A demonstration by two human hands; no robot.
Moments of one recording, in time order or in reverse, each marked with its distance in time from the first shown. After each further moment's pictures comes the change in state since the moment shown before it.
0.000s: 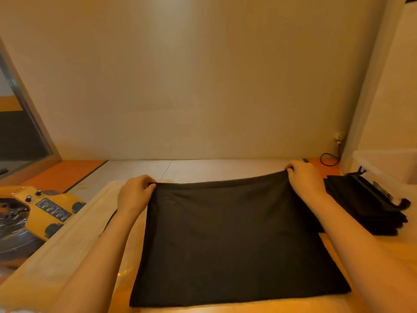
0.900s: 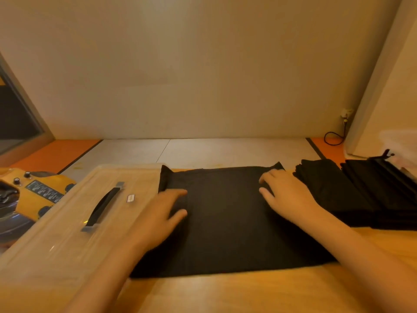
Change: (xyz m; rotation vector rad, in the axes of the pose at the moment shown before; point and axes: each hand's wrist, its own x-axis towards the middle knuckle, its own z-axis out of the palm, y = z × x) left_hand -0.084 0.052 0.014 -0.092 -0.432 0.168; right_hand -0.061 -0.031 0.026 -0.253 -0.258 -0.374
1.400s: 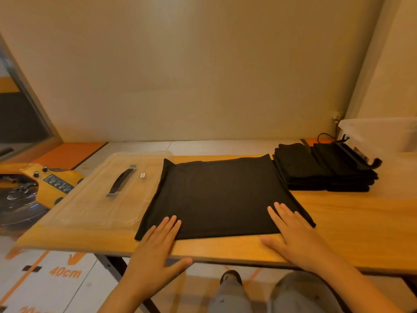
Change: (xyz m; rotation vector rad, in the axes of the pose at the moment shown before) left_hand -0.158 0.003 0.049 0.242 -0.161 0.016; right_hand -0.182 -0.011 0.013 0.079 -0.370 0.114
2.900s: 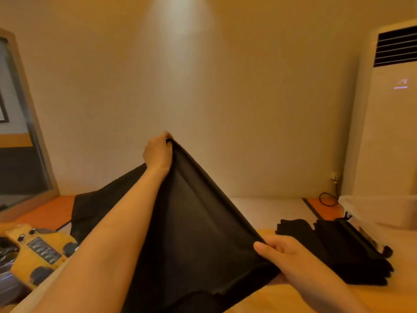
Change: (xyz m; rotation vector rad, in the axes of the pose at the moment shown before) left_hand 0.282 0.028 -0.285 -0.214 0.992 -0.155; right_hand 0.012 -0.056 -0.172 1.140 -0.103 -0.055
